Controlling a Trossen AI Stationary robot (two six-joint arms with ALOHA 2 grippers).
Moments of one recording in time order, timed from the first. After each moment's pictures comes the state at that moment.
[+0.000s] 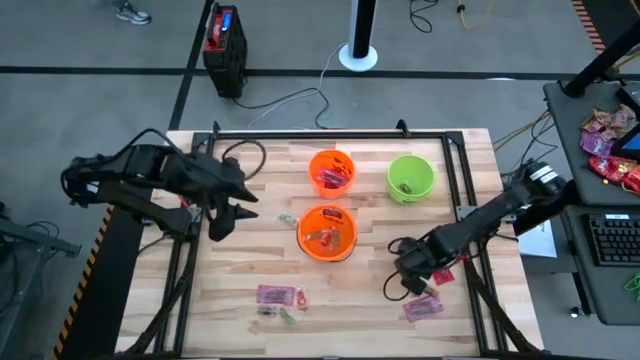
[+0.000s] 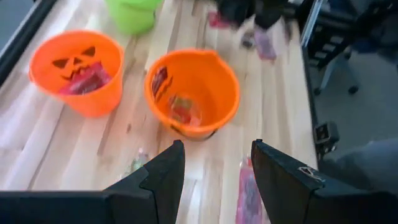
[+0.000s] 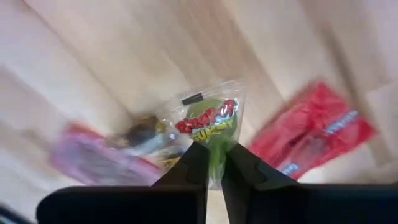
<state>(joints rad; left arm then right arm) -0.13 1.12 1.49 -1.12 -0.04 -0.31 0.49 1.45 0.85 -0.93 -0.16 1.16</state>
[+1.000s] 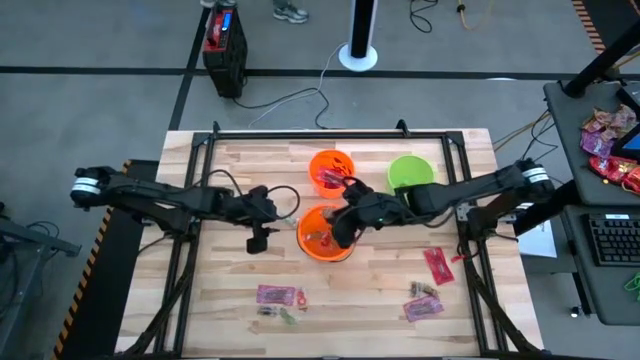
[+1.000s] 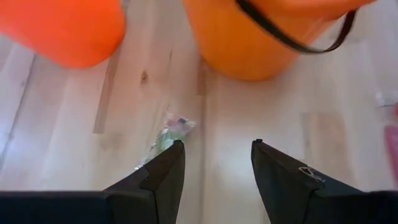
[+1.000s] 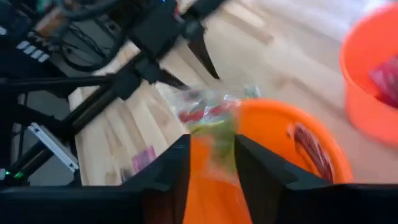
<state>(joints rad) -0.04 1.16 0.63 -0.35 -0.10 -0.05 0.16 1.53 1.29 -0.37 0.27 0.79</state>
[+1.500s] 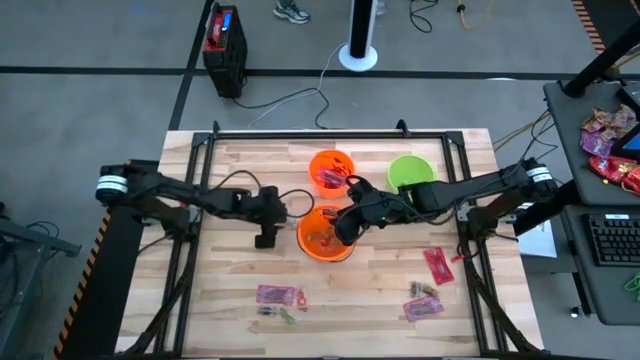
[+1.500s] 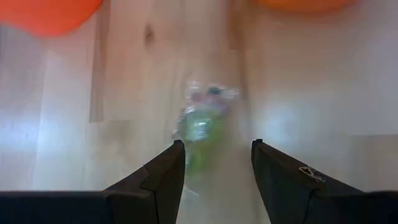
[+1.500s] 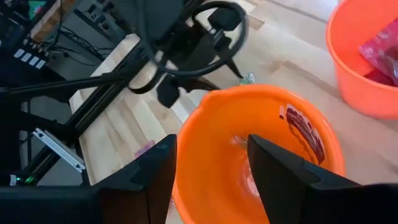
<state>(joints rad) 0.06 1.42 0.59 -0.18 -0.10 0.15 0.16 1.51 1.29 -0.43 0.26 0.89</state>
